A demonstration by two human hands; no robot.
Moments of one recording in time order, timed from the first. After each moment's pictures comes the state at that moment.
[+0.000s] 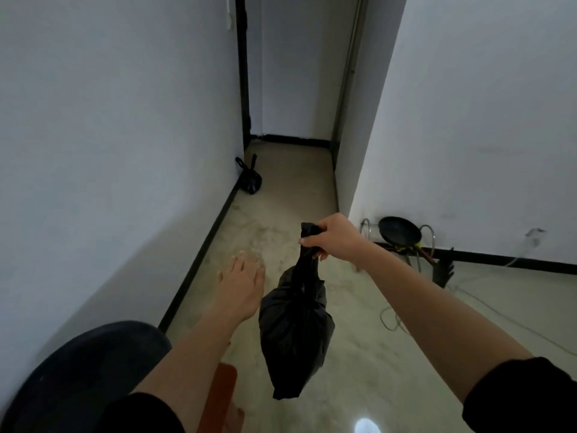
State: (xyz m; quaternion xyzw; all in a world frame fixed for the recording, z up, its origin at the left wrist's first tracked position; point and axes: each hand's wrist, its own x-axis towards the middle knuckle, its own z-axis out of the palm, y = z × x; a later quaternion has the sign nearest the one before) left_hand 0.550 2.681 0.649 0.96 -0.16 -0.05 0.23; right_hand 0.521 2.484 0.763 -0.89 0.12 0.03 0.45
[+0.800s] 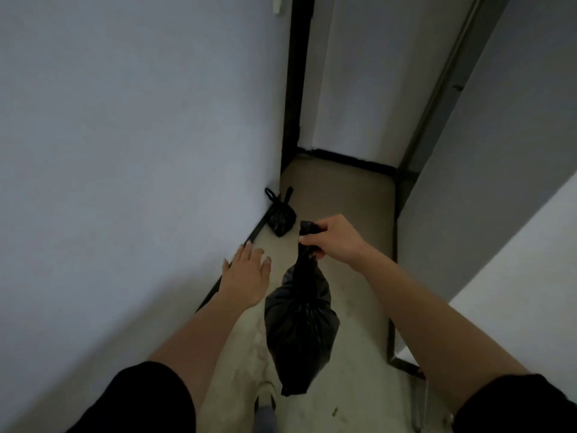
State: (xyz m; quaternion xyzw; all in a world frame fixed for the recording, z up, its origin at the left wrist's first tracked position) left_hand 1.254 2.471 0.636 0.97 -0.05 -0.05 0.22; right_hand 1.262 2.287 0.731 -0.87 0.02 0.08 0.48
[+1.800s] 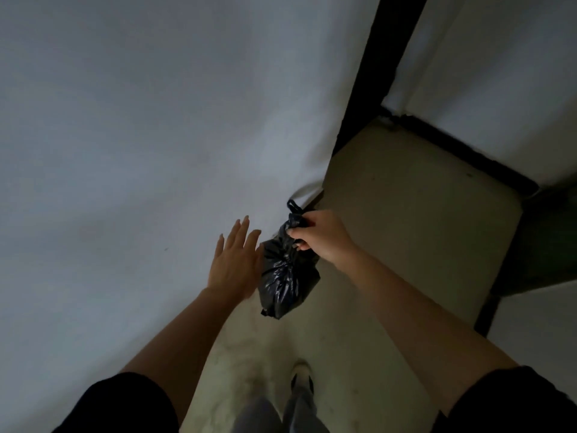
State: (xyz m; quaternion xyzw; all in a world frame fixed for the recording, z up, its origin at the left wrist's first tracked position) left_hand 1.965 2.370 0.502 0.98 0.09 -0.04 0.16; right_hand 2.055 2.217 0.560 -0.84 -0.05 0.24 0.49
